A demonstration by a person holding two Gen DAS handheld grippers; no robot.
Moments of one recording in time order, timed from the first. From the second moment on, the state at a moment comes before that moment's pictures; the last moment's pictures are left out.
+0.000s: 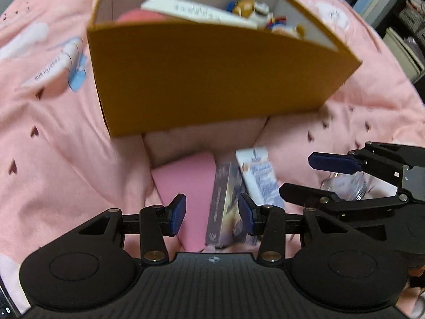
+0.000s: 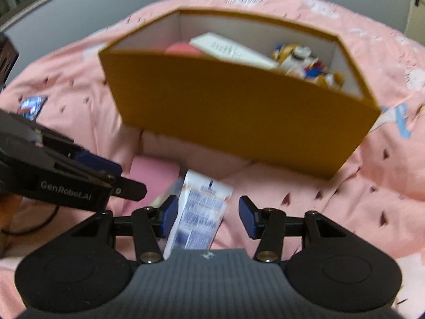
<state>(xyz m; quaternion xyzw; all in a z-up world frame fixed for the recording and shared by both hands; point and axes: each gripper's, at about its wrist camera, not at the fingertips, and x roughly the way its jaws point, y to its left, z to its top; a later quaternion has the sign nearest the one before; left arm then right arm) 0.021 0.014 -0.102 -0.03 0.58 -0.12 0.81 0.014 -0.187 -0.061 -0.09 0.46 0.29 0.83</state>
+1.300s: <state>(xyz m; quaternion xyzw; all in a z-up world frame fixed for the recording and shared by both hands) 0.024 0.004 -0.138 -0.06 0.62 -0.16 0.76 0.028 -0.223 -0.092 -0.06 0.54 0.24 0.81</state>
